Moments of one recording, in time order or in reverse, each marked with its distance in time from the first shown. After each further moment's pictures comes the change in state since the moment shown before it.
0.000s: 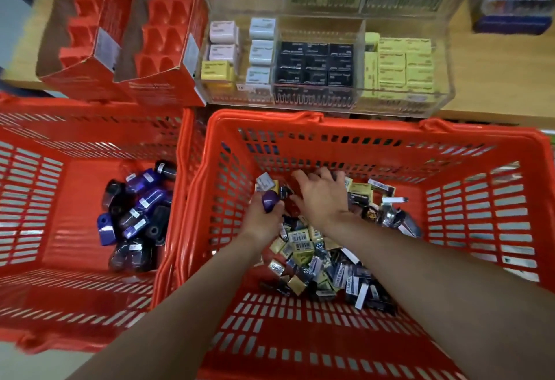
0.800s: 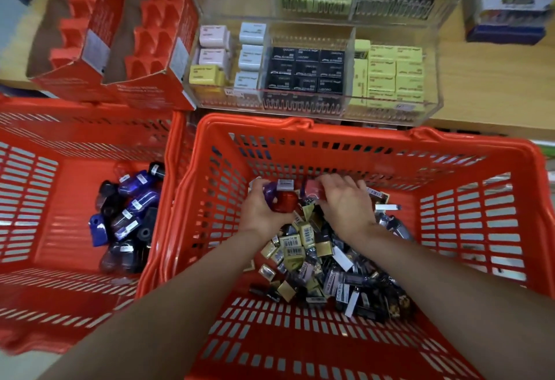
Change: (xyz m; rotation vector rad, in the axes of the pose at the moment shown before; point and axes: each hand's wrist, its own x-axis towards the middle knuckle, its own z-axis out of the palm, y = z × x) left_hand 0.018 0.009 0.014 0.182 0.065 0.190; right_hand -0.019 0.054 0.002 0.108 0.137 0.002
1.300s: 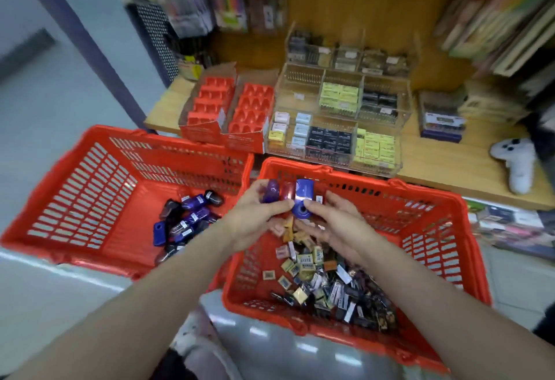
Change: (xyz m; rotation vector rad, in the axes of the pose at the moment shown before) left_hand -0.136 0.083 -0.135 -0.725 -0.210 0.104; right_hand -0.084 -0.118 -0.166 1.817 -0.254 0.433
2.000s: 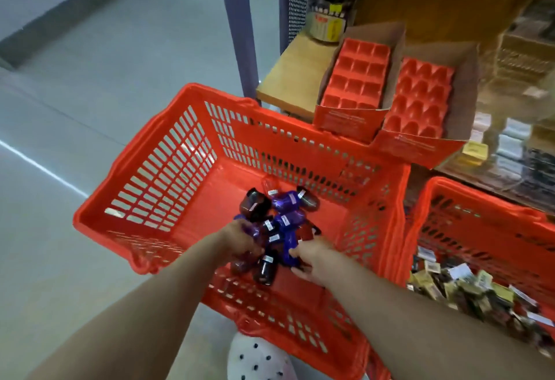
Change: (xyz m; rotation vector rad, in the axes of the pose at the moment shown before) left_hand 0.057 -0.075 -0.305 0.393 0.302 -0.513; right_hand 0.172 0.186 0.206 -0.532 0.206 0.553
